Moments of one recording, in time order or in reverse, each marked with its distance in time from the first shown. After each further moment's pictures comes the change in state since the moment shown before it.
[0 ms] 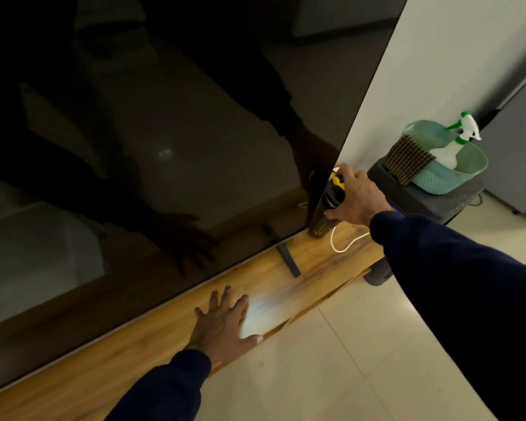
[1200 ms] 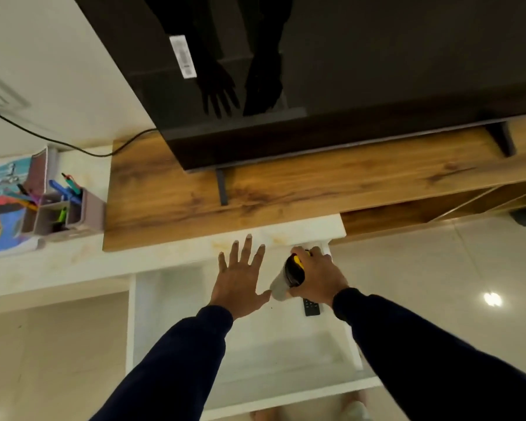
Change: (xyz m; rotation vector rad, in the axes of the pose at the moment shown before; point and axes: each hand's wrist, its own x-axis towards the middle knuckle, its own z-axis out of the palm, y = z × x) left_hand -0.408 -0.325 0.240 -0.081 0.169 -0.205; right_hand -0.524 -0.403 0.334 0.042 -0.640 -0.375
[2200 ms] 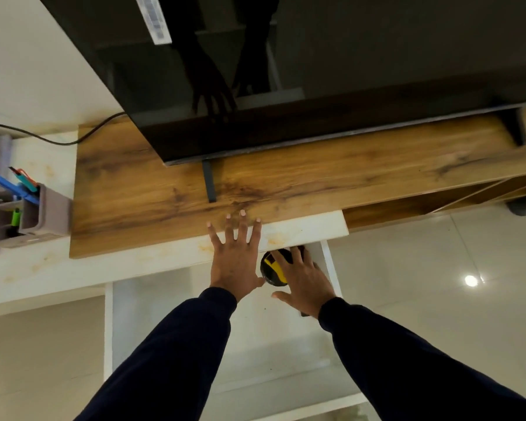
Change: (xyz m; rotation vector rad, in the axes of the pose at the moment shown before) left_hand 0.065 -0.008 0.003 0.228 0.062 -0.067; right_hand 0.045 0.007 0.056 -0.314 0.082 -0.150
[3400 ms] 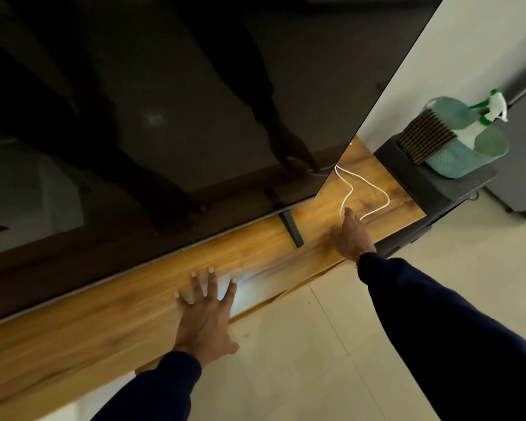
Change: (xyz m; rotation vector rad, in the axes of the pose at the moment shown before) left_hand 0.257 0.399 -0.148 0.046 -0.106 0.232; right_hand -0.021 0.628 -0.269 0.539 0.352 0.803
